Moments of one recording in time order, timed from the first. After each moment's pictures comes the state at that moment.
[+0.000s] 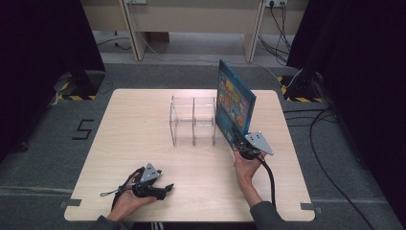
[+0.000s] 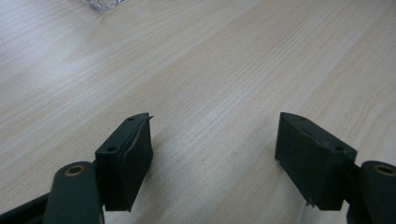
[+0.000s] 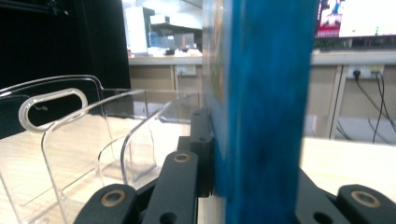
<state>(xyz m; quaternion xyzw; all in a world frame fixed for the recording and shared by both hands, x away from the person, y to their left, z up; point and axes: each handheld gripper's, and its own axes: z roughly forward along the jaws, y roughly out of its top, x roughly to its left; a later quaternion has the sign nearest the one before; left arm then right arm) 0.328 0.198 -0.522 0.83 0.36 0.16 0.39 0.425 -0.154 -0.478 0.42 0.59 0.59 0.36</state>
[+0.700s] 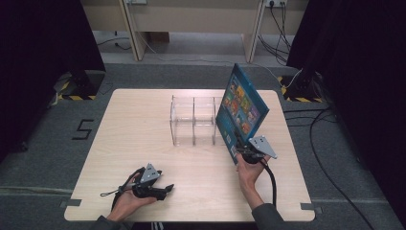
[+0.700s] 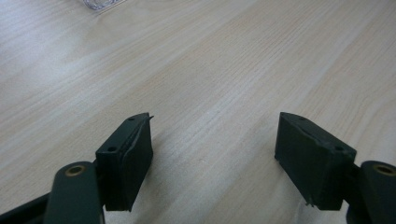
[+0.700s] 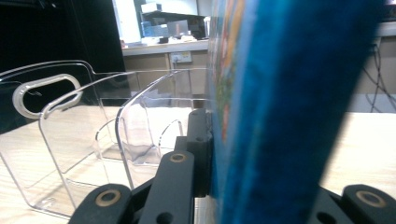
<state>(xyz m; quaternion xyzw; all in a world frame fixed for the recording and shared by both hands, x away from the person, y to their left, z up) 0.327 0.198 -0.522 0.83 0.36 0.15 0.39 0.417 -0.163 -0.486 0.45 0.59 0.58 0.34</state>
